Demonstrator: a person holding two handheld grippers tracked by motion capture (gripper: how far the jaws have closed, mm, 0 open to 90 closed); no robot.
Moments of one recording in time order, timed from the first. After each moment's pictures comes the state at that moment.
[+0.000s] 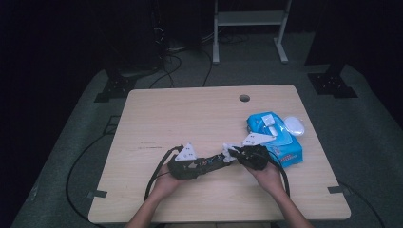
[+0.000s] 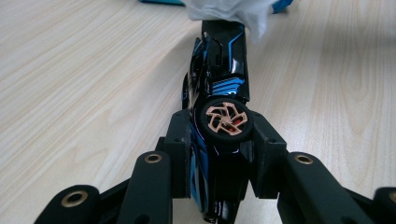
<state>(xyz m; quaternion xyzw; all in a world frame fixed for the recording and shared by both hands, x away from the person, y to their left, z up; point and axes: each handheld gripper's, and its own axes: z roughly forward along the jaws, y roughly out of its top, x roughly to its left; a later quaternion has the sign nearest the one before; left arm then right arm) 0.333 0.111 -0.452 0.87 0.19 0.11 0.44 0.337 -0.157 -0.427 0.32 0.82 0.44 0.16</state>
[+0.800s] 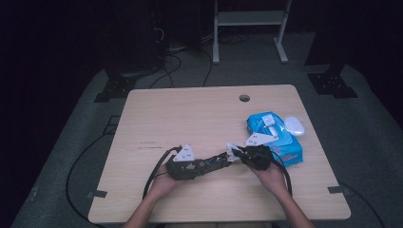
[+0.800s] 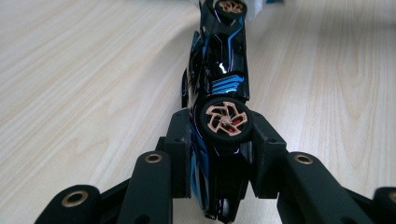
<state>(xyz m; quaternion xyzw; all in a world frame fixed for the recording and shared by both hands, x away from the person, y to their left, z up) 0.333 0.119 -0.454 0.88 0.18 0.09 0.43 0.336 -0.163 -0.429 0.33 0.82 0.43 0.17</state>
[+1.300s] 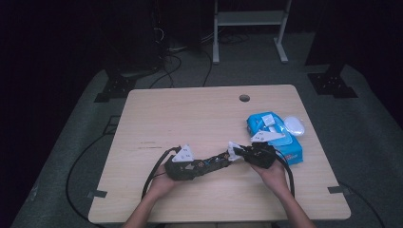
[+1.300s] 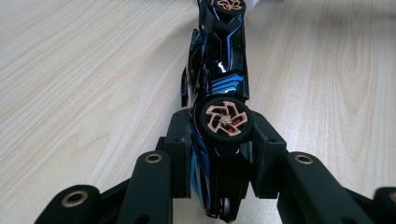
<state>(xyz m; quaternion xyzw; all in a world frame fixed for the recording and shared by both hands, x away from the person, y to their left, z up) 0.333 0.122 -0.453 0.88 0.17 0.10 0.43 0.343 -0.176 -0.430 0.35 0.80 0.47 0.12</state>
